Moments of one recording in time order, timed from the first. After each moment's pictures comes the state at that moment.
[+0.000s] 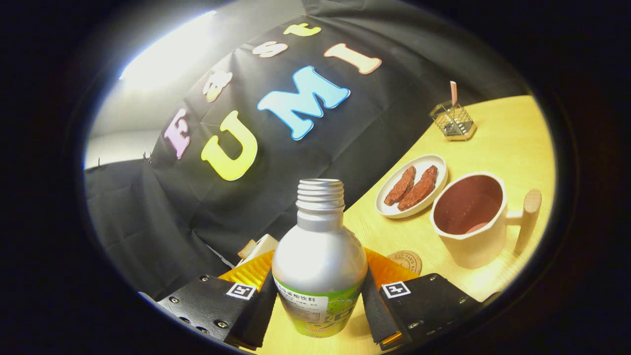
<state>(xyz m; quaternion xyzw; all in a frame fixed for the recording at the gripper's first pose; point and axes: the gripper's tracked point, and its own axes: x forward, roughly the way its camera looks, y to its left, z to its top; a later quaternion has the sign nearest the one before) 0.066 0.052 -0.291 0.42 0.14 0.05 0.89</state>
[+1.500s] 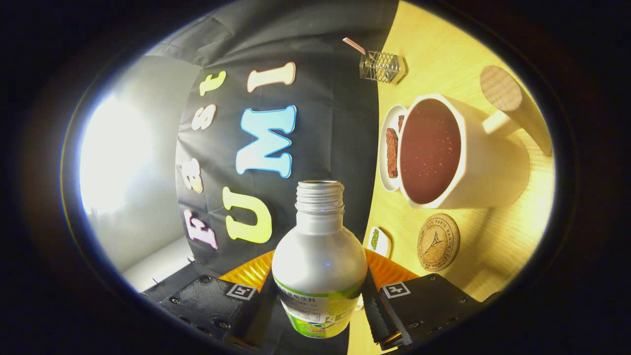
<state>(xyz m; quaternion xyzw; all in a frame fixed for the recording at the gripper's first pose) 0.077 0.028 -0.268 0.69 0.07 0.05 0.71</state>
